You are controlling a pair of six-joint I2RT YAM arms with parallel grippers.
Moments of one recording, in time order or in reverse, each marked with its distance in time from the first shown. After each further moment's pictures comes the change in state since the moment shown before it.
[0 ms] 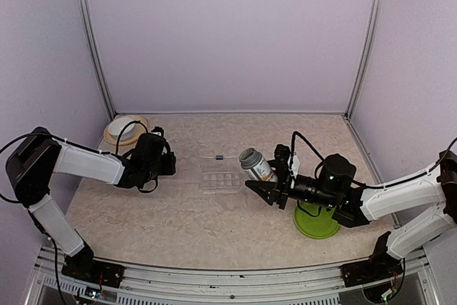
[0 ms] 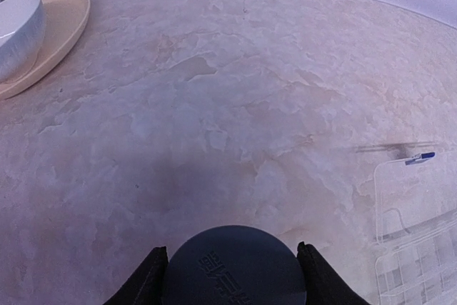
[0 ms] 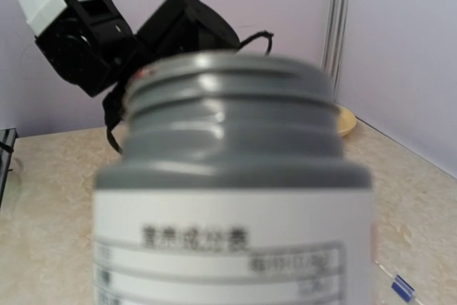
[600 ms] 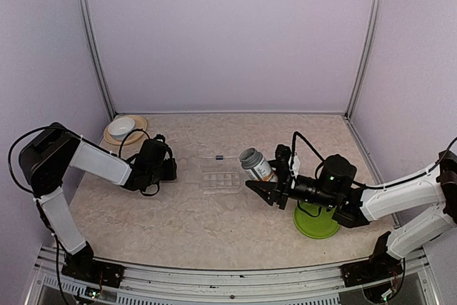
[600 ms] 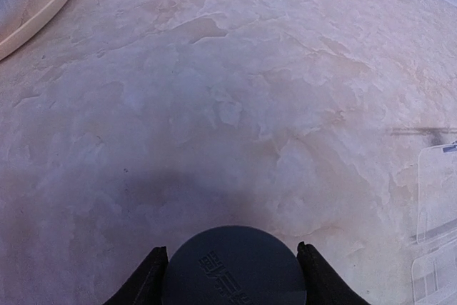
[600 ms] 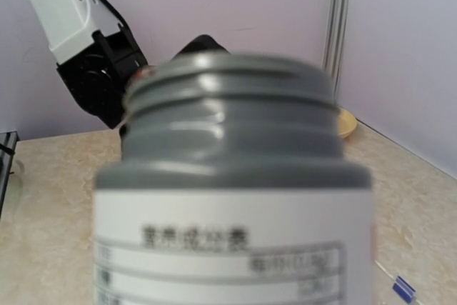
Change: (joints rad) left arm 0.035 0.130 -0.002 0.069 0.044 -0.026; right arm 0.000 0.001 -0.006 0.015 -0.001 0.007
